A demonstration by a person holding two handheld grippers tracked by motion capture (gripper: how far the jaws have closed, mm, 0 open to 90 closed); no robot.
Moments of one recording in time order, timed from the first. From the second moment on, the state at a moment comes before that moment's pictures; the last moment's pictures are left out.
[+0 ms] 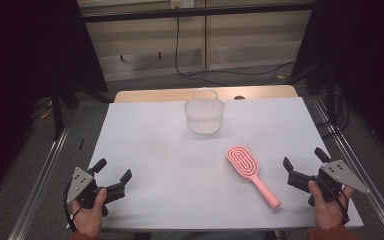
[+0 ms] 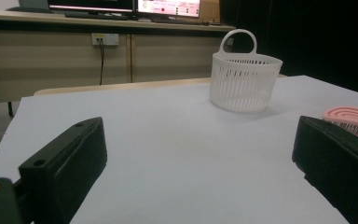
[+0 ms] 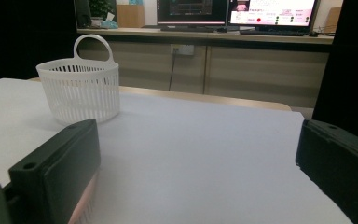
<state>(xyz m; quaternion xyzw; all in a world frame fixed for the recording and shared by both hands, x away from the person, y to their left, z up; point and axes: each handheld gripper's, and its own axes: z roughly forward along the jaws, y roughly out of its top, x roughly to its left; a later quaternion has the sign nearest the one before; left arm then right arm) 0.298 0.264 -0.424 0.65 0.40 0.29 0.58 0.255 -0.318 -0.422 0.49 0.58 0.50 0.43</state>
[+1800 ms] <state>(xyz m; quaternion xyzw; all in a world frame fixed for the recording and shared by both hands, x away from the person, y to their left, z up) 0.298 0.258 -0.423 0.66 0.38 0.27 0.59 0.278 -0.285 -0.422 0.44 0.65 0.53 0.33</state>
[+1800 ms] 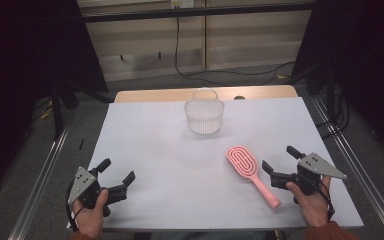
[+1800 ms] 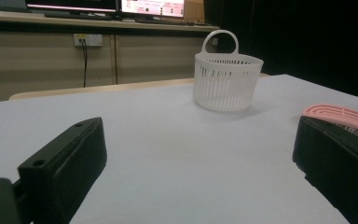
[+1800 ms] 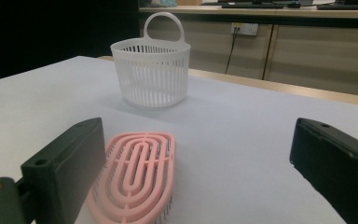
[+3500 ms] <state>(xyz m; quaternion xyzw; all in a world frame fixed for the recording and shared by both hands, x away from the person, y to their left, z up) 0.301 0.260 -0.423 0.66 0.37 0.27 0.59 0.345 -0.232 -0.396 0.44 0.77 0.43 0.16</state>
